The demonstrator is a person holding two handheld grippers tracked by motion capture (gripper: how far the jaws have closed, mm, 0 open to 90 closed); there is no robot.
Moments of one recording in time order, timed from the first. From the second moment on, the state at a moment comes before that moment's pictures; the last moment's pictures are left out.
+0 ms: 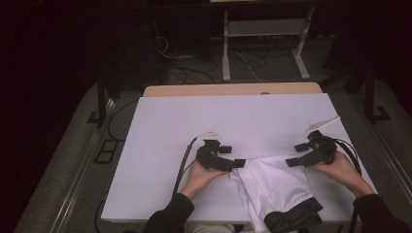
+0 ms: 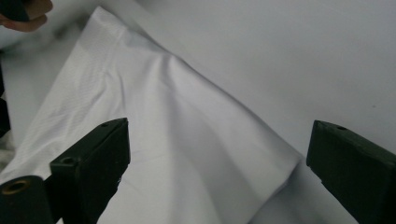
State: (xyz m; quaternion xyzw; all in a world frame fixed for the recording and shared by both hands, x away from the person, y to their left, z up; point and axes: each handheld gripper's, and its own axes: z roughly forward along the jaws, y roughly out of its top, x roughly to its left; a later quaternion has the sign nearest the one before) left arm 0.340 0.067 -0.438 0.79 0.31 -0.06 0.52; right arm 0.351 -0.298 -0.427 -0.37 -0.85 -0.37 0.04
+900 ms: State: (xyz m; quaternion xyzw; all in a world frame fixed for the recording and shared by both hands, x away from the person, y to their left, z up) left arm 0.352 0.054 -0.468 0.81 0.33 -0.13 0.46; right arm 0.366 -0.314 -0.449 -0.37 -0.86 -0.35 0.04
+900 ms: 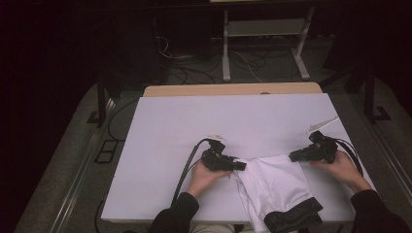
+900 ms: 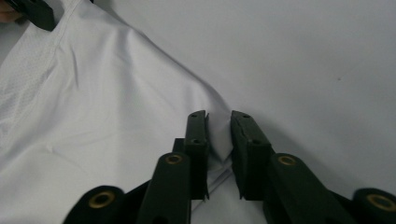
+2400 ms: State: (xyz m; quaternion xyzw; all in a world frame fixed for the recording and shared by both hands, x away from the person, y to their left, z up) left arm 0.374 0.104 -0.408 0.86 0.31 -0.01 0.41; right arm 0.408 -0.256 -0.422 -0.39 -0.83 -0.39 0.03
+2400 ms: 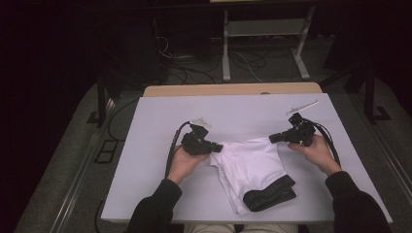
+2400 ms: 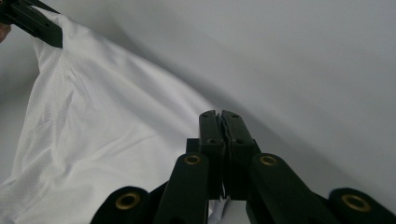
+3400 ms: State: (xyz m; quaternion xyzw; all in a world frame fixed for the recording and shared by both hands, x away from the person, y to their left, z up) left arm 0.425 0.109 -0.381 0.87 0.29 0.03 0.39; right arm 0.429 -0.251 -0.422 -0.41 -0.80 -0.44 0.01
